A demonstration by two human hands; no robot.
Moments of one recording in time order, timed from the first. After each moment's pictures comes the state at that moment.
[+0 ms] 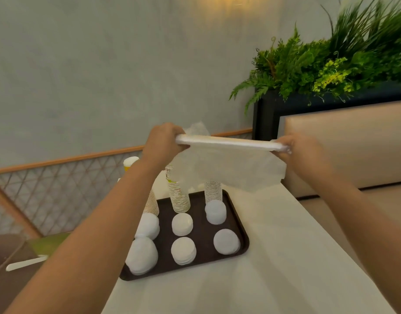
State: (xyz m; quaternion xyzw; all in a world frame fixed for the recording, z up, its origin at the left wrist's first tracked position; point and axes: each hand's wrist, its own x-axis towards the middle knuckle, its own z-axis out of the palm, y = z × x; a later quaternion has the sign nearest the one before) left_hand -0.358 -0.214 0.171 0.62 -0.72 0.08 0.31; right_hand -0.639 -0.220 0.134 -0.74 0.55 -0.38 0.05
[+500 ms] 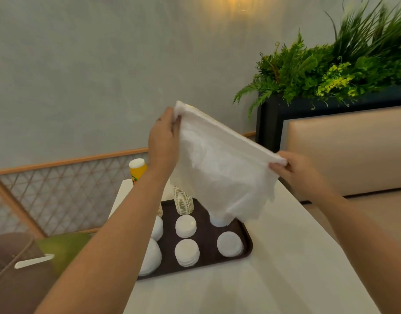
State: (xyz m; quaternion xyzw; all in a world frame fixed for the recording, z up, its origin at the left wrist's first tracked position) left_hand -0.364 -0.209 0.165 0.53 -0.62 0.05 0.58; right_hand -0.640 -0.214 0.103 -0.77 0.49 -0.37 0.16
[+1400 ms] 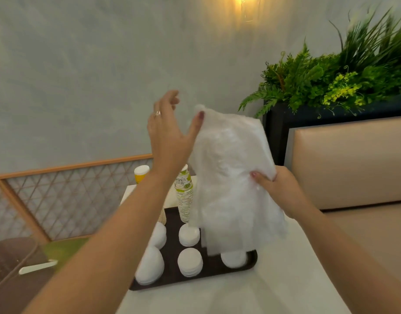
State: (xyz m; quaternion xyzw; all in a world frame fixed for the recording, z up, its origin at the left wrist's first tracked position) left_hand -0.372 -0.198 0.188 0.49 -0.63 0.13 0.59; right_hand -0.587 -0.202 0.107 -0.64 0.48 -0.47 0.37
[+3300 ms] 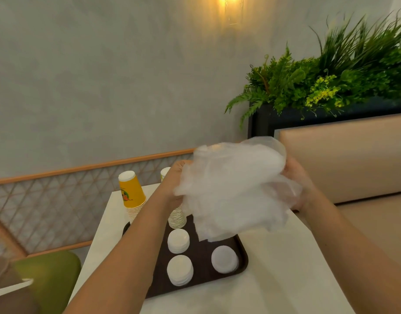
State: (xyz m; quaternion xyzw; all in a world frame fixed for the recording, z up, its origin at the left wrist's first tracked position) left_hand -0.393 -0.198 0.134 0.43 -0.57 -0.46 0.53; right_hand -0.627 -0.229 0.115 -0.42 0.35 -0.48 0.68
